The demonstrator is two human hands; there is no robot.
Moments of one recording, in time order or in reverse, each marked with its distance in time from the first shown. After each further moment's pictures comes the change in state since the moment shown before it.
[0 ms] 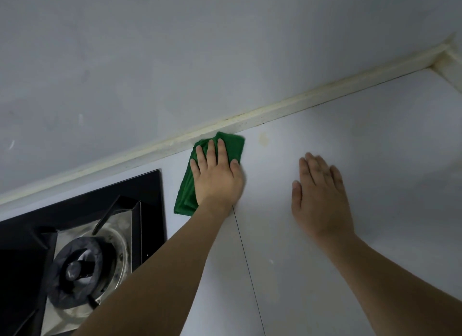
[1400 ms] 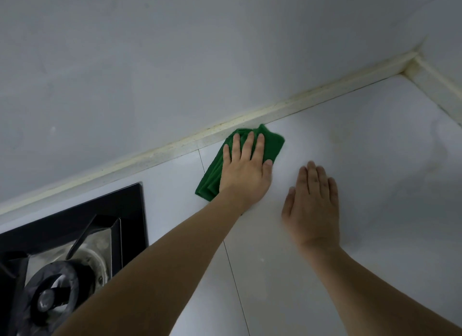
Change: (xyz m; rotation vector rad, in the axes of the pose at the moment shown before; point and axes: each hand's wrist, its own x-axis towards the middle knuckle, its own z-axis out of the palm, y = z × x) left_hand 0.022 0.072 0.014 0.074 -0.088 0.443; right_hand 0.000 0.001 0.003 -0.026 0.042 0.208
